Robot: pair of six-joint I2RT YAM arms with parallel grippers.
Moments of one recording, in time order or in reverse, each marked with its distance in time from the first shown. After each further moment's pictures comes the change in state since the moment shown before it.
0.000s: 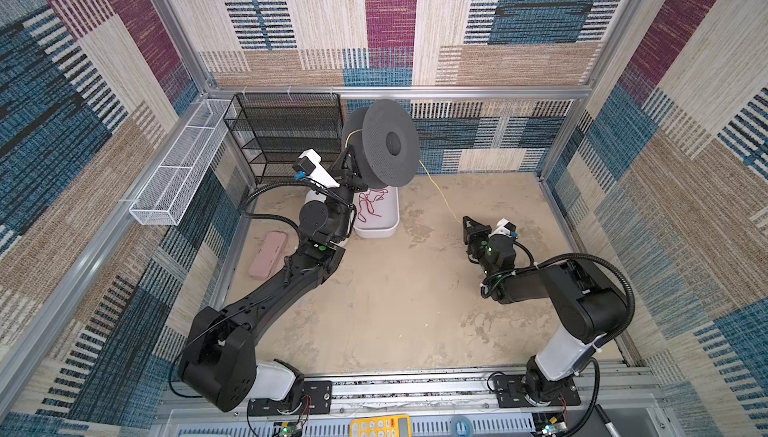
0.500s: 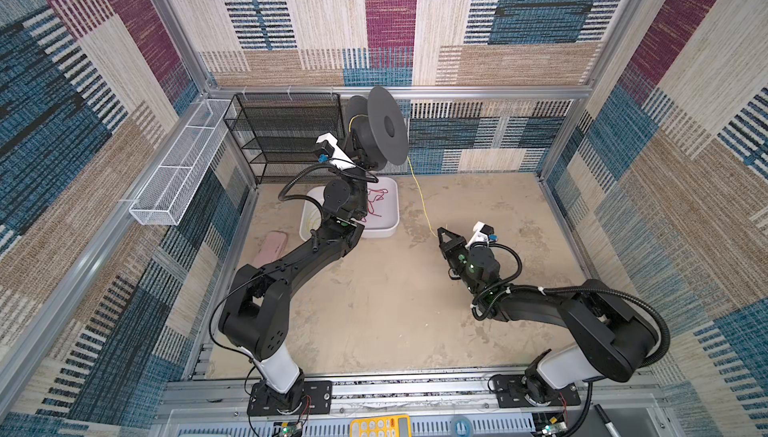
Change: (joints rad) left arm -0.028 0.288 0.256 0.052 -0.186 0.272; right arm 0.297 -0.222 0.003 -0.233 0.144 -0.230
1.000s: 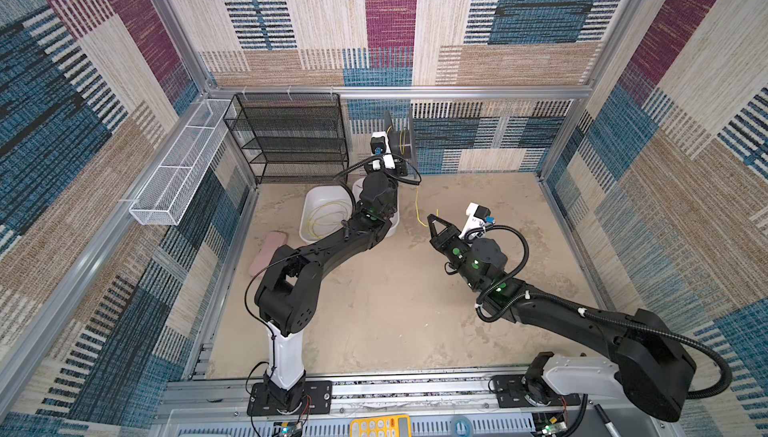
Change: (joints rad) left arm -0.103 0.222 0.189 -0.146 -0.048 0.328; right arm 0.115 -0.238 0.177 -0.284 0.027 -0.272
